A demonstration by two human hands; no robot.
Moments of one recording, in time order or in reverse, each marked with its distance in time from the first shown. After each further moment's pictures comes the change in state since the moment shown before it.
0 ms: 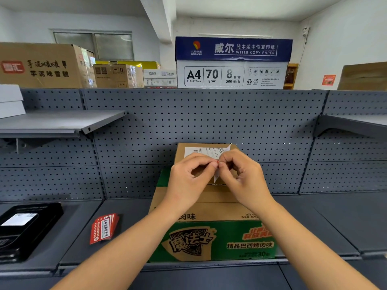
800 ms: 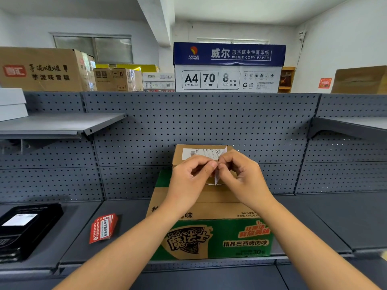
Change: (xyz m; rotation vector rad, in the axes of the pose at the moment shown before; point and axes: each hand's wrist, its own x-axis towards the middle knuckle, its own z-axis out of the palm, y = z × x) left_hand -0.005 0.013 0.004 -0.099 -0.060 -0.165; right_hand -0.003 -0.005 -0.014 0.118 -0.069 0.062
